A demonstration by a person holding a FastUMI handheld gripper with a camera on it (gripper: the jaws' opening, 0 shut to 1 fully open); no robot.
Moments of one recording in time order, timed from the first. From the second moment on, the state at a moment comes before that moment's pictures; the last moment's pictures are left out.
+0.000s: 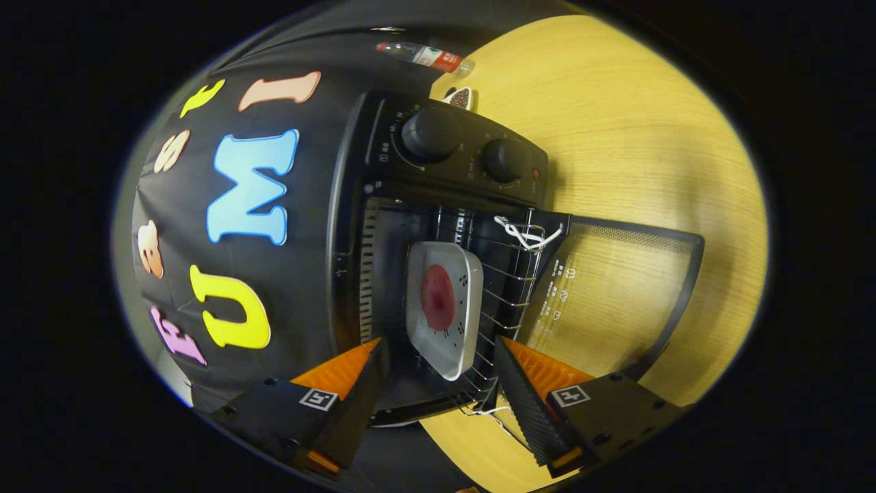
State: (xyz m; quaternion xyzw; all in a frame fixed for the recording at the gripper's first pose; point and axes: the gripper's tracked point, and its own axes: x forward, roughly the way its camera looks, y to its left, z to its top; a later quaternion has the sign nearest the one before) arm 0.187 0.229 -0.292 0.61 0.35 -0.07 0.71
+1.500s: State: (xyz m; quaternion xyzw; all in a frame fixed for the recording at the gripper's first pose) arm 0.036 0.219 -0.346 0.03 0.48 0.12 0.87
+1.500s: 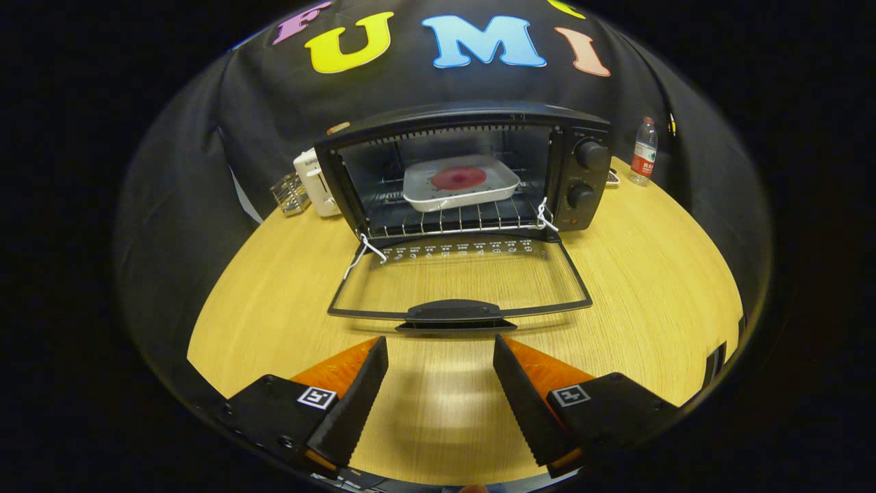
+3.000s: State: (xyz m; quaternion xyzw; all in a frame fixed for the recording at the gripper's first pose) arm 0.052 0.213 -0.361 -0.03 0.48 0.07 0.87
